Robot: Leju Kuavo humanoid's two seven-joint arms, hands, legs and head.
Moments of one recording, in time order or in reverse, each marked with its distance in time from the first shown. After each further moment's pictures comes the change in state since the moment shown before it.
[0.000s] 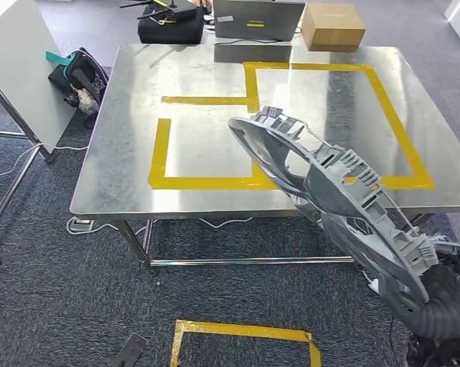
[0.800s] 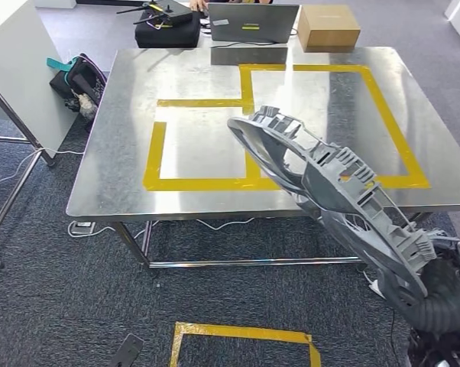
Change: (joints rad) left arm 0.004 0.015 0.010 0.000 0.022 0.026 -0.017; right arm -0.039 0.000 -0.014 0.024 0.013 0.030 0.000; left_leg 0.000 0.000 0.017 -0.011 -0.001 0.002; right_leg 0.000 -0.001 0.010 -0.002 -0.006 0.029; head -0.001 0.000
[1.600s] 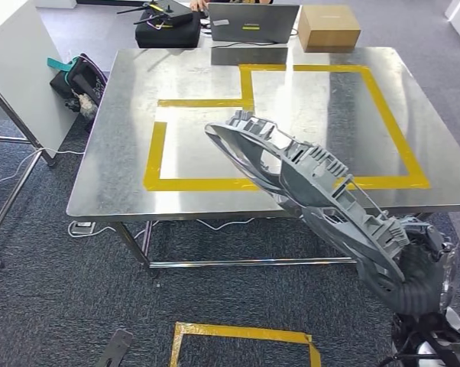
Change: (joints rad) left arm -0.017 0.013 0.048 0.000 0.032 0.015 -0.055; right arm -0.070 -0.019 0.063 0.080 -0.006 0.022 0.017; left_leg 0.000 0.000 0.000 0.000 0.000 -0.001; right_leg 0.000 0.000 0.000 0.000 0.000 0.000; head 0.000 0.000
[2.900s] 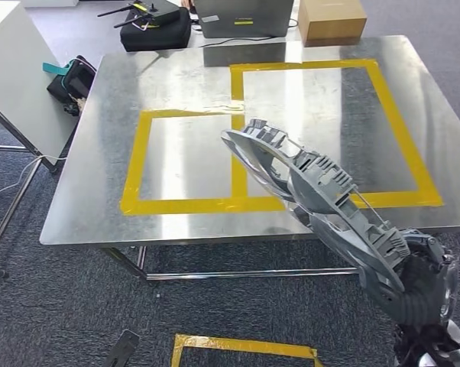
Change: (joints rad) left arm -0.006 0.008 -0.011 0.000 -0.053 -0.025 0.026; right arm 0.064 0.001 -0.004 0.007 -0.003 -0.025 -0.021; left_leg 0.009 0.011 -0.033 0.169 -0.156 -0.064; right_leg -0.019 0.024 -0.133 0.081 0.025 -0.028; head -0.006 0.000
